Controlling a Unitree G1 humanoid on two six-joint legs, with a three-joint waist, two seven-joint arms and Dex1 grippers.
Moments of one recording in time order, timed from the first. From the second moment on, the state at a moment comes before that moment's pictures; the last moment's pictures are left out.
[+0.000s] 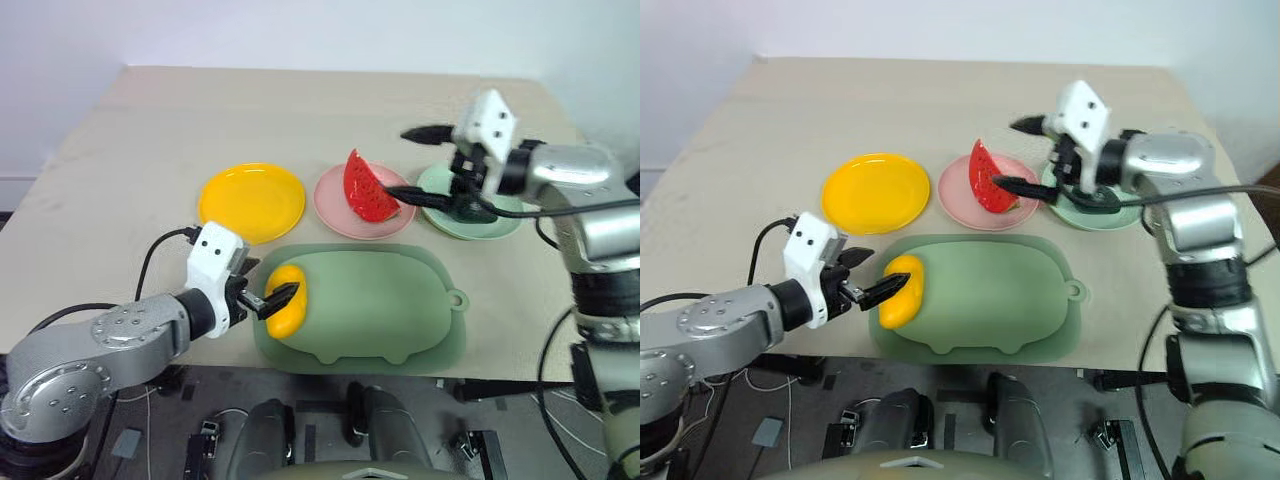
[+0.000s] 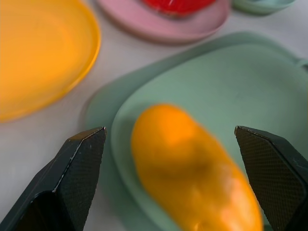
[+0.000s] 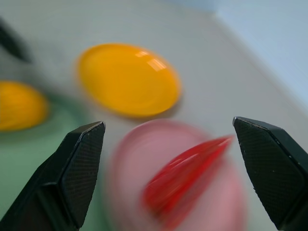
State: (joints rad) left arm -0.18 0.71 0.14 -0.80 -1.30 1.20 0.24; right arm -0.67 -0.85 -0.02 -0.10 0.45 0.52 1.16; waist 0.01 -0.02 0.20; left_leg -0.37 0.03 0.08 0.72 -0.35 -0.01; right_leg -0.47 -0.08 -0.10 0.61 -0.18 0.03
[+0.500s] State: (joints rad) left arm -0.23 0.62 -0.03 -0.69 -1.23 1.20 0.24; right arm -0.32 -0.82 -0.06 -0.44 0.62 0.74 1.01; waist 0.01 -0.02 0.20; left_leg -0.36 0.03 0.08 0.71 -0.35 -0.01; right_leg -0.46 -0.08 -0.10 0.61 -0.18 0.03
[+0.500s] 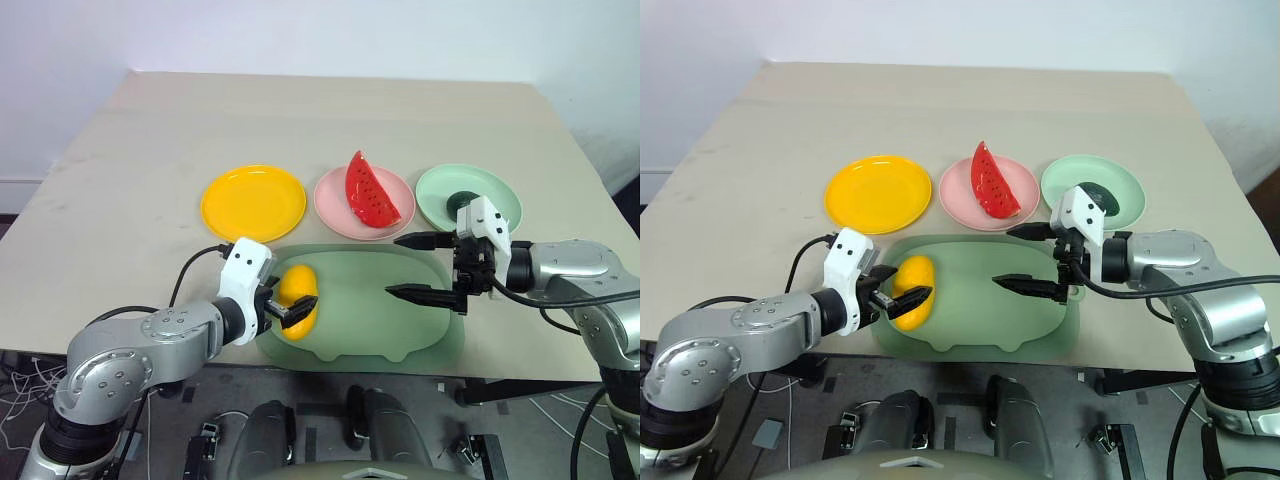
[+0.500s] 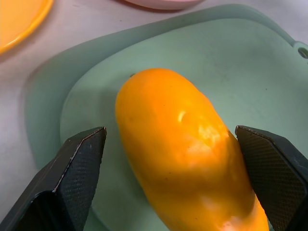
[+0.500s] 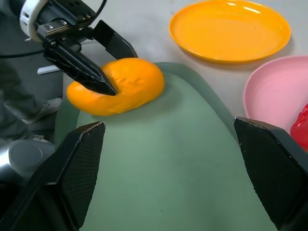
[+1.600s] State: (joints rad) left arm -0.49 0.68 0.11 -0.32 -0.96 1.16 0.14; right arm -0.28 -0.85 -0.08 -0.46 0.67 0.77 0.97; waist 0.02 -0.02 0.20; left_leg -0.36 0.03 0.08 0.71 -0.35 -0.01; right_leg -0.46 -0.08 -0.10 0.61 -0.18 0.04
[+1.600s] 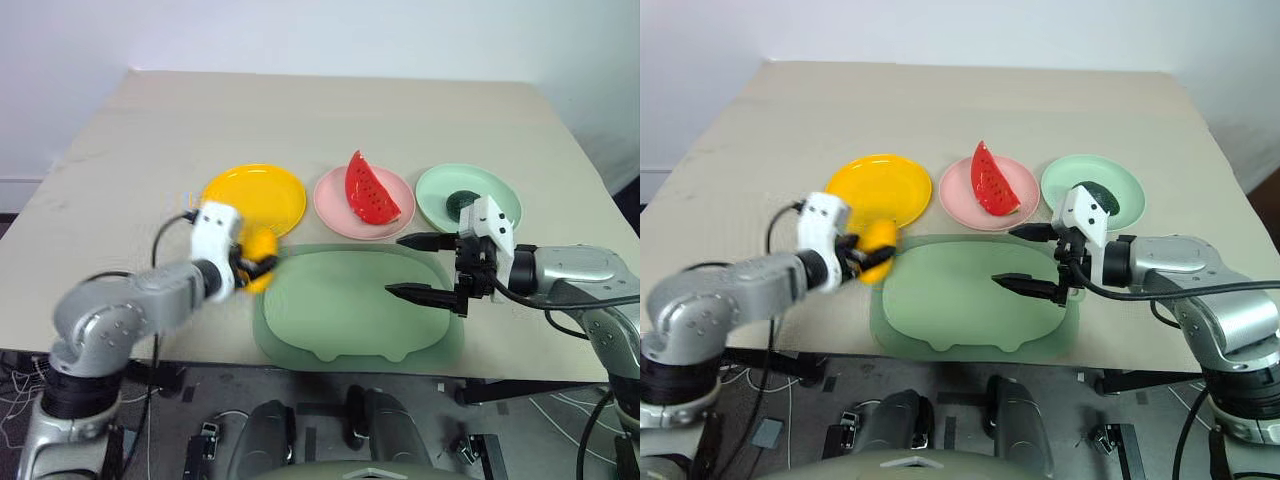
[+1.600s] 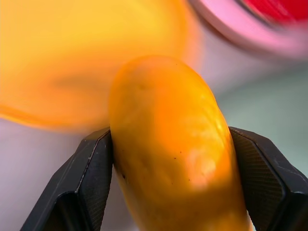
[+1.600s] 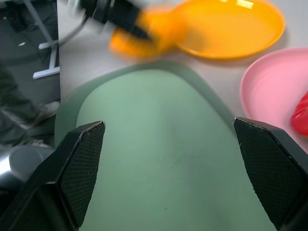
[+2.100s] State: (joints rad) left arm -0.80 0.56 -0.11 0.29 -0.46 0.82 -0.30; right arm -0.17 -0.84 -0.08 -0.48 0.64 0.76 0.89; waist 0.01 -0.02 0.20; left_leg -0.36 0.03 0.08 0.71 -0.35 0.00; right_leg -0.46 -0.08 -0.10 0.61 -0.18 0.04
